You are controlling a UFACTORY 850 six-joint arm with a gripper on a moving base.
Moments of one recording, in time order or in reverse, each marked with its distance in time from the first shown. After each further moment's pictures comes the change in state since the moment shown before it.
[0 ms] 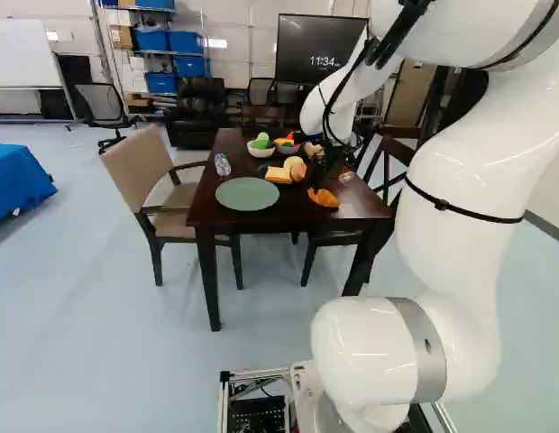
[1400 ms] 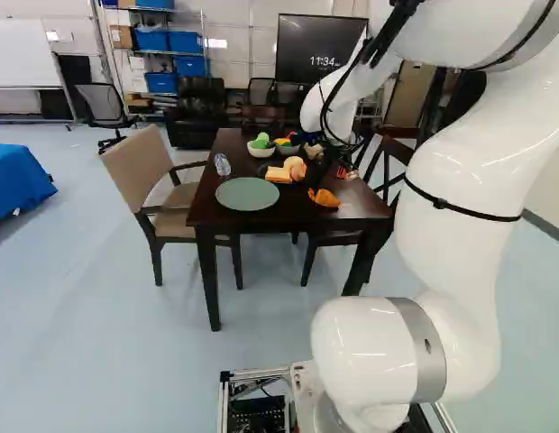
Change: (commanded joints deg) arm -0.5 -1.0 -1.2 6.6 0.0 -9.0
